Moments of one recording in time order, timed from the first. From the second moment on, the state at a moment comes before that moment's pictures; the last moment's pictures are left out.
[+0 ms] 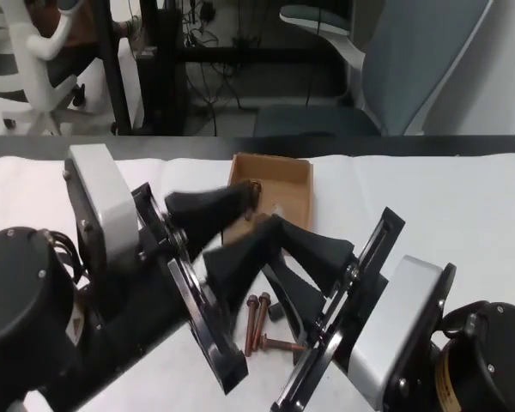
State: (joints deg) left arm -40.8 56.4 -16.8 -42.8 16.0 -3.6; right arm 56.6 74.6 -18.4 -63.4 7.4 -17.1
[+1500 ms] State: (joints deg) left arm -38.5 93.8 -40.6 4.9 -2.7 3.1; right arm 27.8 116.3 -76.0 5.9 0.9 -3.4
